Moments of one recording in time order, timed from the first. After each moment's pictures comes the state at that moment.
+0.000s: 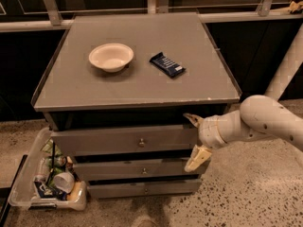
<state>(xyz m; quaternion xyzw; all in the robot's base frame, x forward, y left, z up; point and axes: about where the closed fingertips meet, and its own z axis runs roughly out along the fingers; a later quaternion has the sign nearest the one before) 0.523 -0.132 0.662 -0.65 0.66 0.14 0.35</state>
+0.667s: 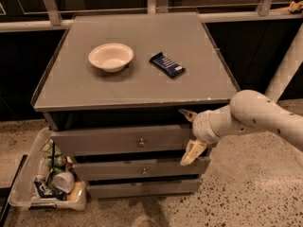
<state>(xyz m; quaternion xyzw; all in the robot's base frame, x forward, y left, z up) 0.545 -0.122 0.658 -0.67 0.65 0.12 0.34</state>
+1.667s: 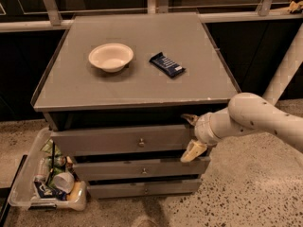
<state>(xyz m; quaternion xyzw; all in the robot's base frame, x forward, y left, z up) 0.550 -0.136 0.638 -0.66 0.68 0.11 0.31</state>
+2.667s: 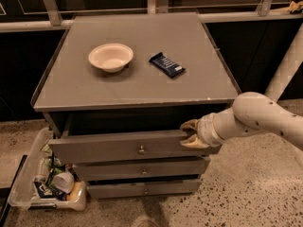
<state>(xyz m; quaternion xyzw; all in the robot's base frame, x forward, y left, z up) 0.538 -0.138 0.645 -0.66 0.68 0.12 0.31</state>
